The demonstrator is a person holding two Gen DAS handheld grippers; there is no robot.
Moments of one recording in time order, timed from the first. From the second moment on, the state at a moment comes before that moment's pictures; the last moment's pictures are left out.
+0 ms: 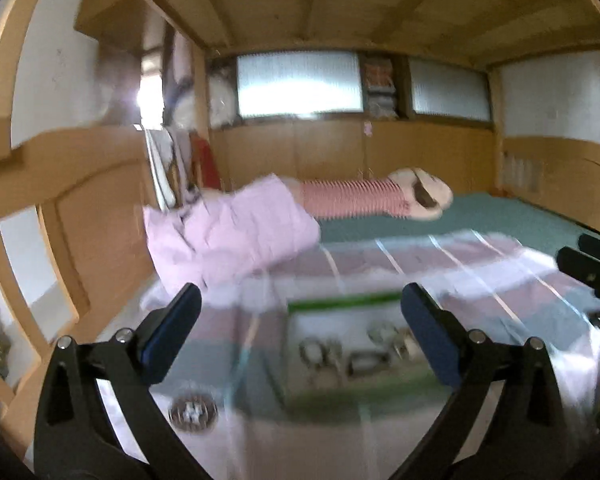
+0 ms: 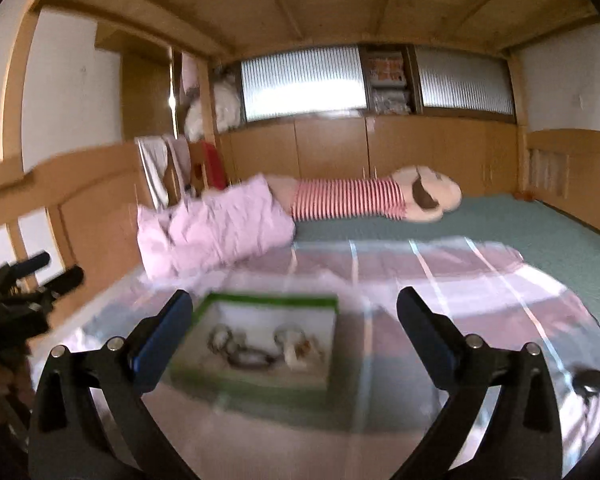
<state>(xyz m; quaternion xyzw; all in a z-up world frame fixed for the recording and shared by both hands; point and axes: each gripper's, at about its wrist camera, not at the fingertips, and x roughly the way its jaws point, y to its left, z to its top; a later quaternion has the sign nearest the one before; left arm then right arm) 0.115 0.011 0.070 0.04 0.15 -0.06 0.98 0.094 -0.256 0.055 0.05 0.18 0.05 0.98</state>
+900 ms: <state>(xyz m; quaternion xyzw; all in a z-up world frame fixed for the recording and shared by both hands) 0.101 -0.005 0.006 0.00 0.30 -0.08 0.95 0.090 -0.213 0.010 0.03 0.29 0.00 0.96</state>
